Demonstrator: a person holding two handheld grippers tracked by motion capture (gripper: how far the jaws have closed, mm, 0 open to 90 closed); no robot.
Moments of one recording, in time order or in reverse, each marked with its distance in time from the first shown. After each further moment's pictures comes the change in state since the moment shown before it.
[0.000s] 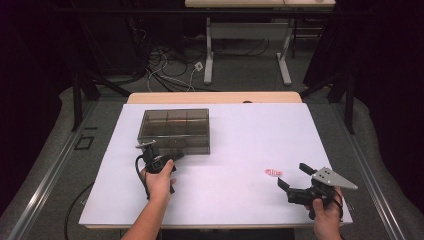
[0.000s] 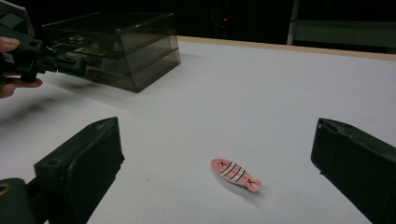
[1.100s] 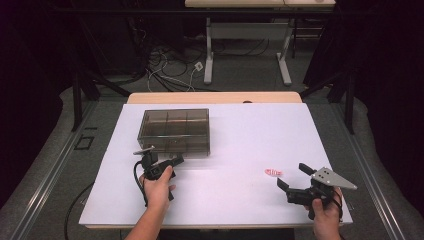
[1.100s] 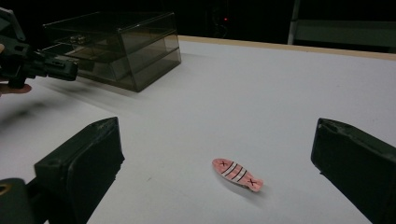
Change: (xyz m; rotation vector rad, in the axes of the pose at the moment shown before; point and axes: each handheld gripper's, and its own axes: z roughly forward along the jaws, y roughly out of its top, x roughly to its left) left arm 0.002 -0.016 -0.011 -0.005 -0.023 0.003; right arm 0.001 0.000 0.000 0.009 0.001 -0.005
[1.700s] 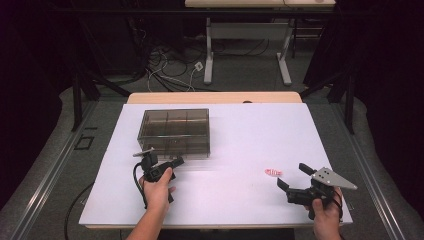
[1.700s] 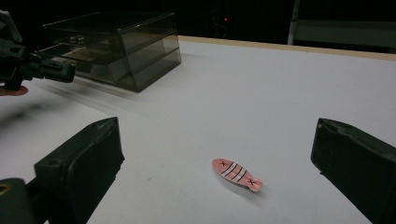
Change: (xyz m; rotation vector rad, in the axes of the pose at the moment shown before) left arm 0.000 -0.004 -0.004 0.008 -0.012 0.001; right arm 0.000 0.000 0.000 -0.004 -0.001 -0.004
